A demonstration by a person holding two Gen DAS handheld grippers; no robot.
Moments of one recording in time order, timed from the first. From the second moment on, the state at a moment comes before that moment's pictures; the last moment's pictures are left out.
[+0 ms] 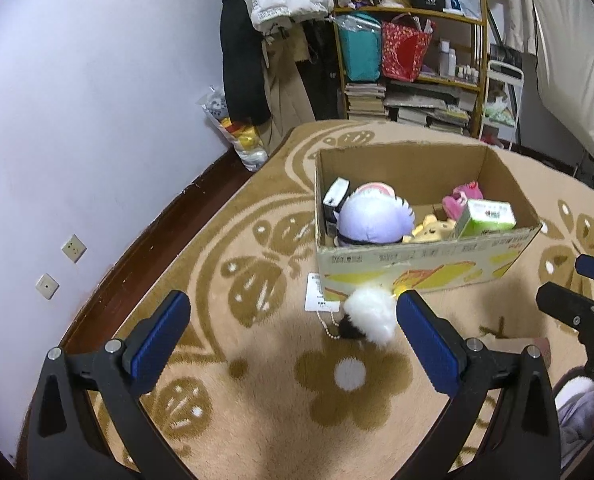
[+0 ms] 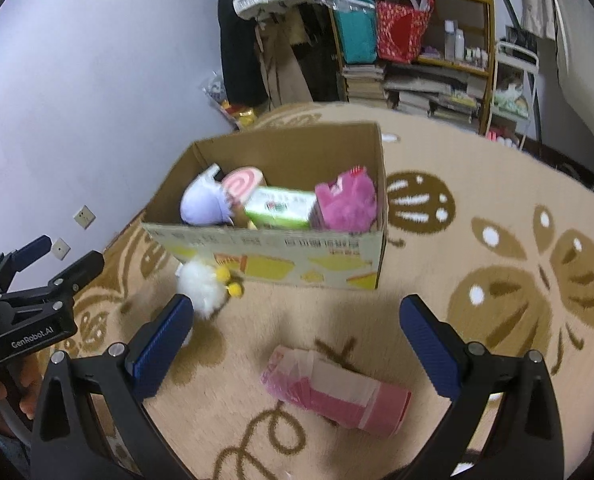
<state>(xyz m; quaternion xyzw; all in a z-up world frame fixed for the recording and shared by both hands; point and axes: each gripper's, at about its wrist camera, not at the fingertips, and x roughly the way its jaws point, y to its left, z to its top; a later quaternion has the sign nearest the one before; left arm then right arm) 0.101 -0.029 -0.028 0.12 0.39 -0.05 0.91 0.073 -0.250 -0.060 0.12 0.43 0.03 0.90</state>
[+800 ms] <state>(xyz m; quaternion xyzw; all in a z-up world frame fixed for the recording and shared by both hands) 0.121 -0.033 -0.069 0.13 0.45 -0.06 0.88 0.080 -0.237 -0.133 0.13 0.53 0.03 0.84</state>
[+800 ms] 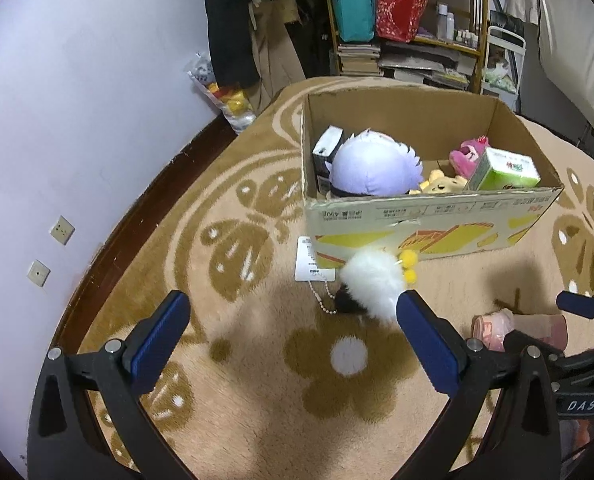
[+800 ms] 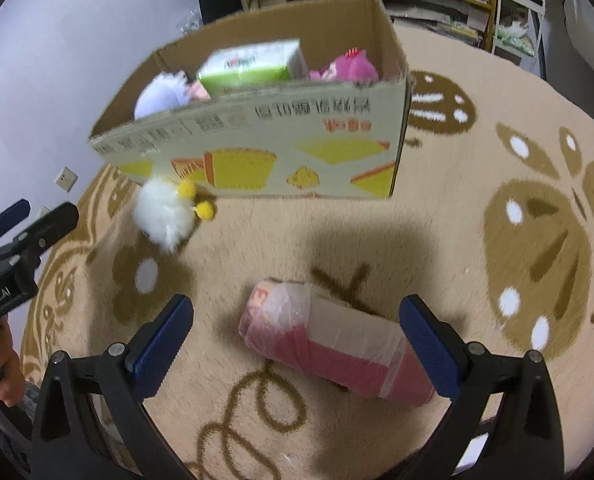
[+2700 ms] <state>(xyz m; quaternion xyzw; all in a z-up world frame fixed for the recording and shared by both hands) 0.168 -0.053 -0.139 0.12 0.52 -0.09 0.84 0.119 -0.245 -0.163 0.14 0.54 -0.01 0.83</state>
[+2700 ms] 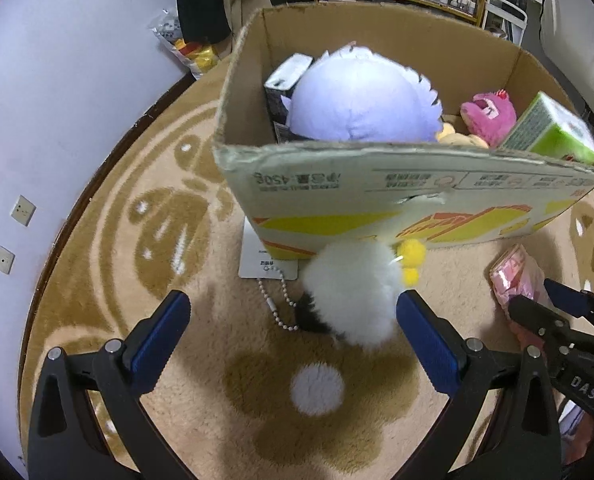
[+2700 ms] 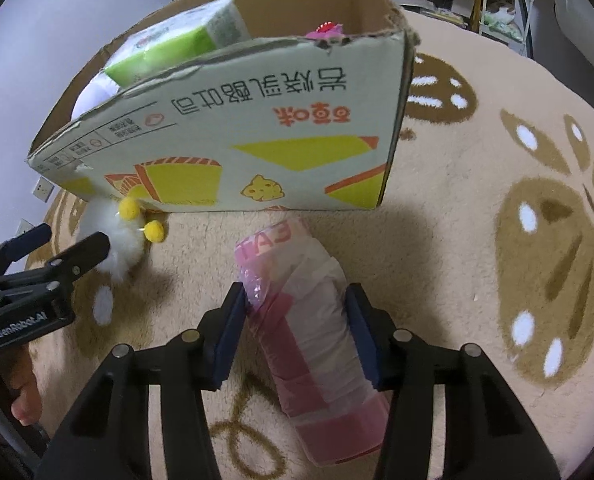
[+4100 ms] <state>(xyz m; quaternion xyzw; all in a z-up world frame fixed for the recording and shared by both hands) 0.147 -0.059 -0.117 0.10 0.48 -0.08 0.87 0.093 -0.248 -0.136 0.14 0.50 -0.01 0.85</state>
